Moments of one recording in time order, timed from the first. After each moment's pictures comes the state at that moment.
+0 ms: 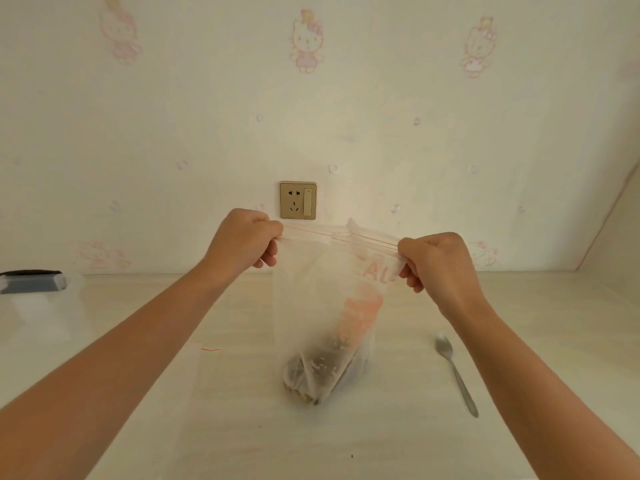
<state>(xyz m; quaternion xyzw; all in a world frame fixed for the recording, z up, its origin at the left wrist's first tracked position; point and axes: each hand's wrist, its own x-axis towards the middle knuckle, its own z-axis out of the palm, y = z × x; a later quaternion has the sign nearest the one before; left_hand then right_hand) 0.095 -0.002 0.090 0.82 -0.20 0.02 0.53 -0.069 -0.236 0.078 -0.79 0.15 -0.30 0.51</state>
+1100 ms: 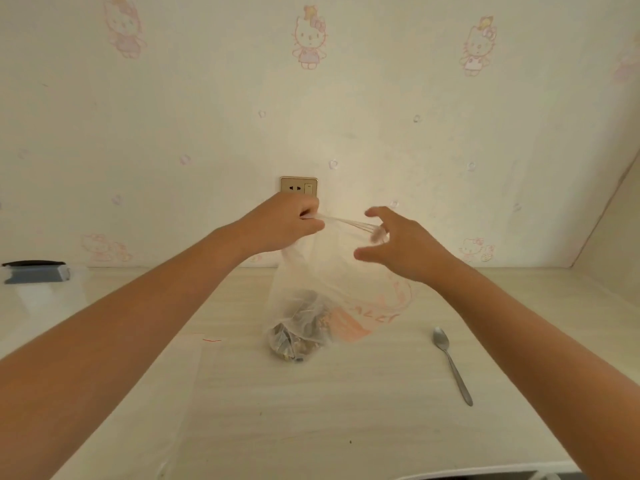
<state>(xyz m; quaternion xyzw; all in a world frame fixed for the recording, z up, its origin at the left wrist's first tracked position) 0.115 -0.038 0.103 0.84 -0.44 0.06 0.30 -0.032 -0.237 0.095 -0.95 0.10 -0.13 0.27</state>
